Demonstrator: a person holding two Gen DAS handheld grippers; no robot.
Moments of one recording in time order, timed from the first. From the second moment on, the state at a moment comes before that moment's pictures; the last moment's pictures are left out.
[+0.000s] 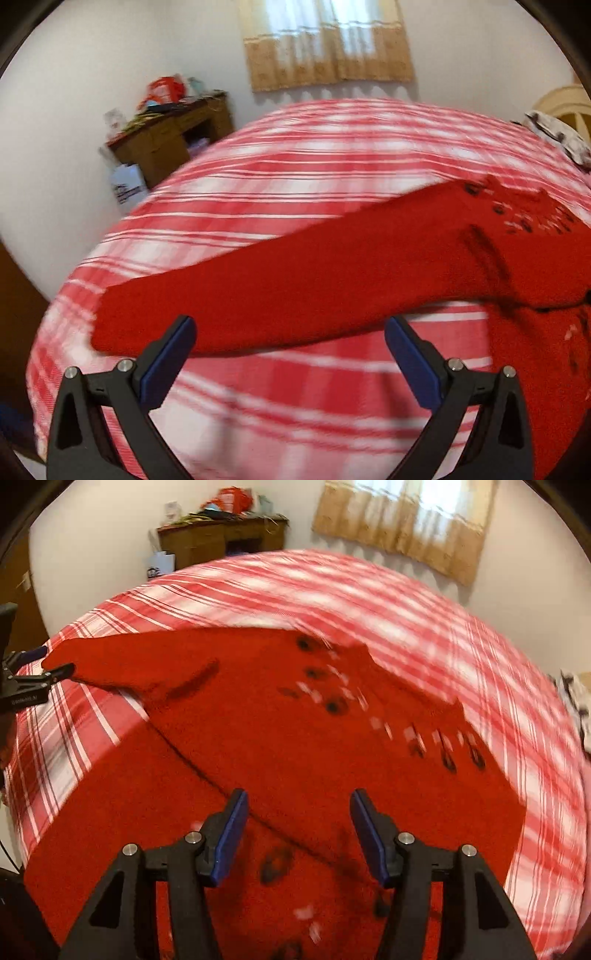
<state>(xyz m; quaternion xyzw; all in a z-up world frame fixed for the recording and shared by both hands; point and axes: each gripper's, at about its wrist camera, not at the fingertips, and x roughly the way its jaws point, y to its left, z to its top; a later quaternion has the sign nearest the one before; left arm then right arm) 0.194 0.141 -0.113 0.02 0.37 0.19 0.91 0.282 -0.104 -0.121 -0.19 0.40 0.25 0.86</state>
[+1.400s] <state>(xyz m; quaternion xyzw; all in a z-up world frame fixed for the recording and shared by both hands) 0.167 0.332 -0.143 -0.15 0.39 0.29 0.86 0.186 -0.104 -0.127 -0.21 0.35 0.27 0.88</state>
